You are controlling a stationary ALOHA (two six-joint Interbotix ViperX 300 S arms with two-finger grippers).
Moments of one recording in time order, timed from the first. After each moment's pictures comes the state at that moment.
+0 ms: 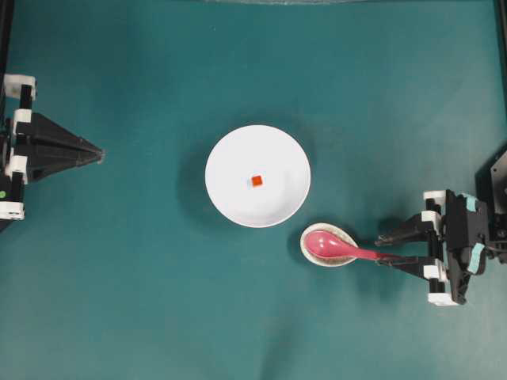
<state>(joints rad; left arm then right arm) 0.01 -0.96 1.13 0.01 0.12 -0.01 0.68 -0.12 1.28 0.93 -0.77 -0.18</state>
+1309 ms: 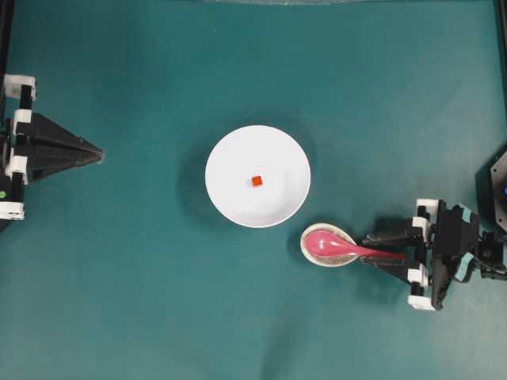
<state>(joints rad) 0.01 -0.96 1.13 0.01 0.12 -0.01 0.76 0.17 1.23 0.97 -1.05 0.03</state>
